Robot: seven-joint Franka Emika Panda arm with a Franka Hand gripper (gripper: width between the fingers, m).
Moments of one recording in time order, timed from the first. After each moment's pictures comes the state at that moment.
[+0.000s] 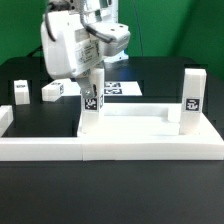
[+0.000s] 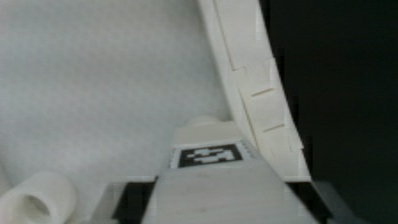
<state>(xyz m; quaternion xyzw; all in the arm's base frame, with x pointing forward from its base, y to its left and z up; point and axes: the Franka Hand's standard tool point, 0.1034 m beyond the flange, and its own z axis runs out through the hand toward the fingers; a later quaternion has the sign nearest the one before) 0.650 -0.060 0.093 -0.53 0.84 0.03 0.09</state>
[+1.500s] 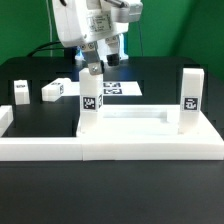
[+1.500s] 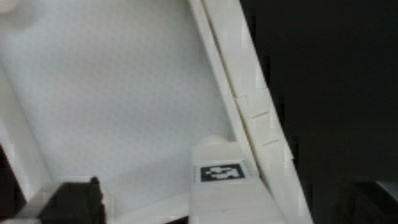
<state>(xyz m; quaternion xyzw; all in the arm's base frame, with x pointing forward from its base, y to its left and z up) 0.646 -0.038 0.132 -0.55 0.82 0.03 0.11</state>
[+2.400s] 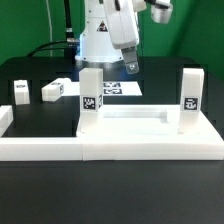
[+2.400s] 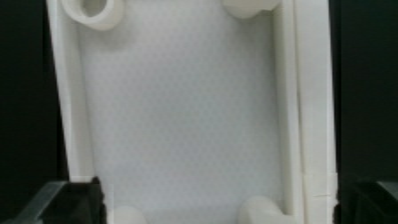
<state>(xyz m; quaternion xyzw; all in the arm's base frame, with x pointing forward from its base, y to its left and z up) 0.611 0.012 0.118 -0.65 0.75 0.05 0.10</state>
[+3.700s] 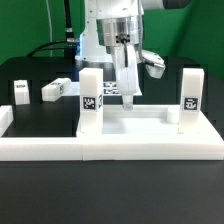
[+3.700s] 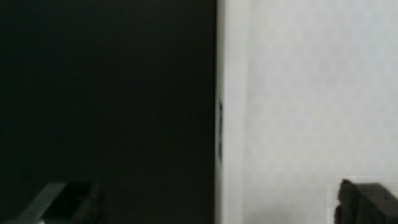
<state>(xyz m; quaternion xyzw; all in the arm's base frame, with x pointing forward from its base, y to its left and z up) 0.528 0.012 0.031 -0.69 0.73 0.01 0.05</state>
